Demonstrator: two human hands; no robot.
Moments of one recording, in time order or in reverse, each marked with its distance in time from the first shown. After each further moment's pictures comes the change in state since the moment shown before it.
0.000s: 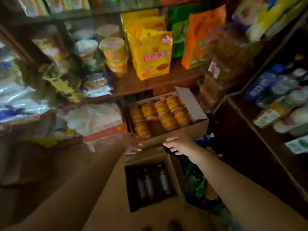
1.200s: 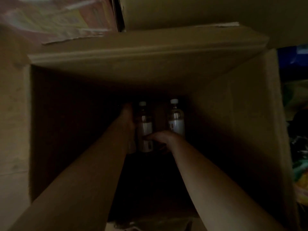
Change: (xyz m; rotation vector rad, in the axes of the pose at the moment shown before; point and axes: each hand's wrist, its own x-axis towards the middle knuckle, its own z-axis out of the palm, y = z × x) left_hand 0.485 -0.385 0.160 -0.903 0.177 -0.265; right_hand 0.427 0.398 0.268 -0.172 -0.426 0.535
